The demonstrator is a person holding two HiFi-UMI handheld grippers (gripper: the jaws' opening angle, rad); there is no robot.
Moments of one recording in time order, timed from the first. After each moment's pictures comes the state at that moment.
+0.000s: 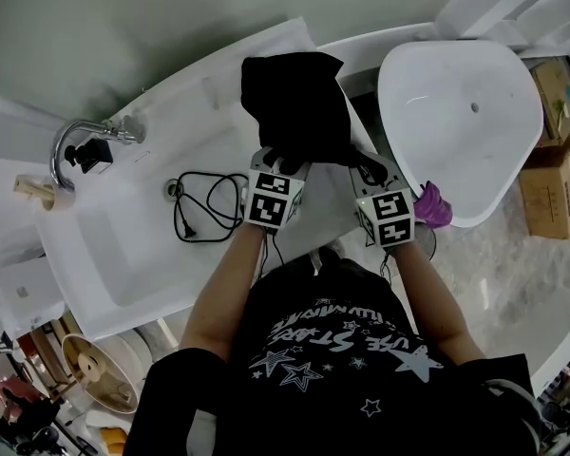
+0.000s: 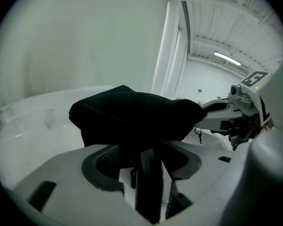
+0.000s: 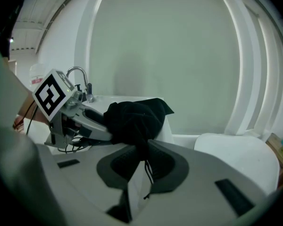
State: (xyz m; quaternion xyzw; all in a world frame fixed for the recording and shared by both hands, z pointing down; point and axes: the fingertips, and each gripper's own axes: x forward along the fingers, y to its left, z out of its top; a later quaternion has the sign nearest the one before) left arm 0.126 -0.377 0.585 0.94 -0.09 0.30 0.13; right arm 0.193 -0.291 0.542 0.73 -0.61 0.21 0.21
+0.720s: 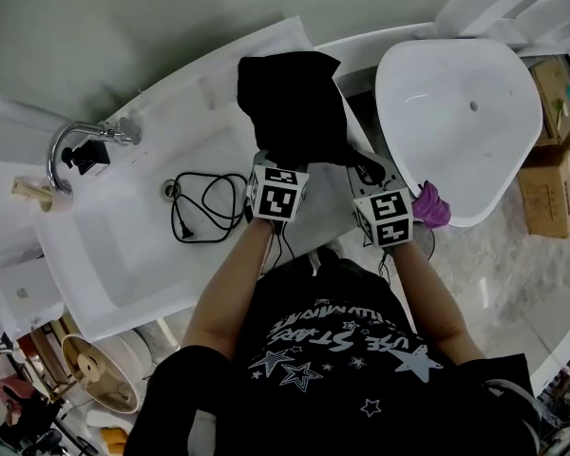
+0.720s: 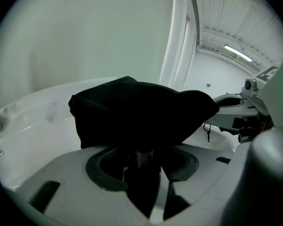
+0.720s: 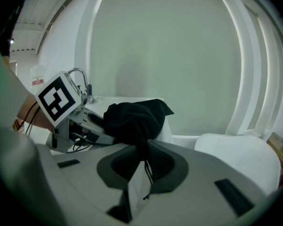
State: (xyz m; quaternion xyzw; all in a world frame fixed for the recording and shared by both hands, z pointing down) left arm 0.132 -0.375 0.604 0.92 -0.12 0.34 0.15; right arm 0.194 -0.294 0.538 0.73 -0.61 0.21 0.20
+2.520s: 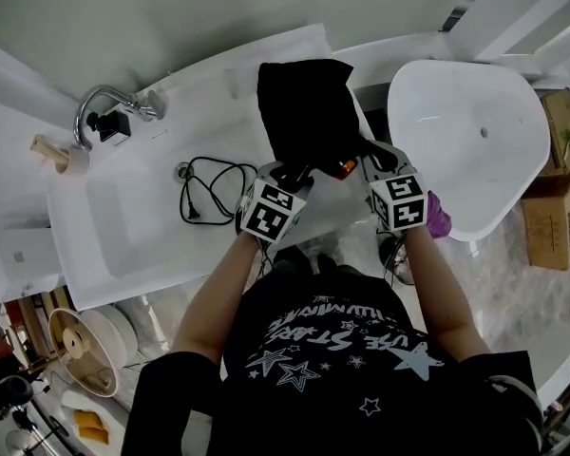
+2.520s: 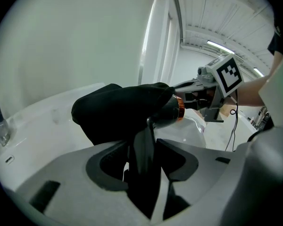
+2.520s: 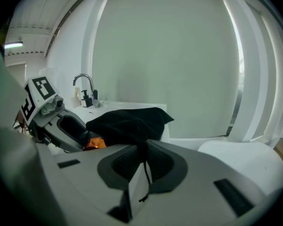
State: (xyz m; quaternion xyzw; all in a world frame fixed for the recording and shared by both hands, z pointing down) left arm 0.079 -0.319 0.570 0.93 -0.05 0.35 0.10; right arm 0.204 -0.293 0.515 0.71 -0.65 0.19 0.20
